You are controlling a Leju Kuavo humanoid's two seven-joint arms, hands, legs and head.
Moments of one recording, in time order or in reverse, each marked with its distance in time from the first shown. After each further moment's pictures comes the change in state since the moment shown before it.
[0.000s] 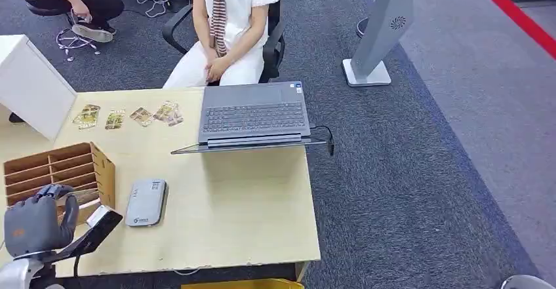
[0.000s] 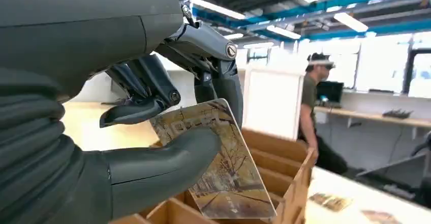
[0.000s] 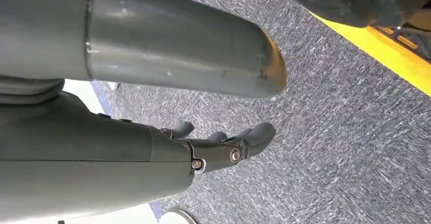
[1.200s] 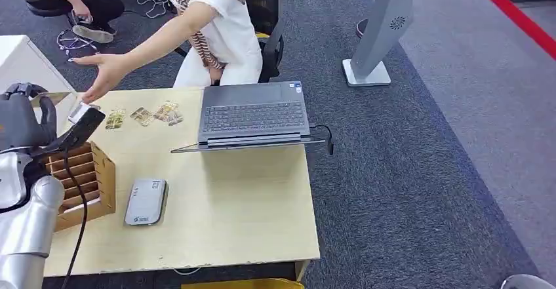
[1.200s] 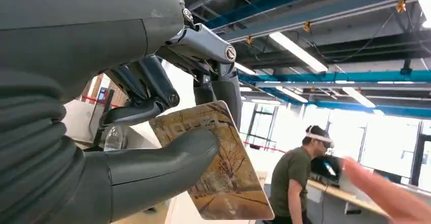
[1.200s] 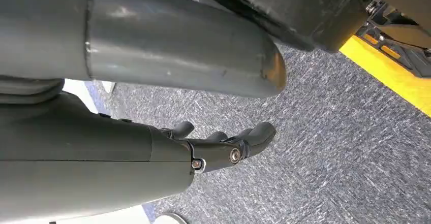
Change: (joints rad) left arm -0.652 0.016 -0.073 0.513 -0.081 0.115 0.027; right arm -0.025 0.028 -0.020 0.002 0.024 0.016 0.017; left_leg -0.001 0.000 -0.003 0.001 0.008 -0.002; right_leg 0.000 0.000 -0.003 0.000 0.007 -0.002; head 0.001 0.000
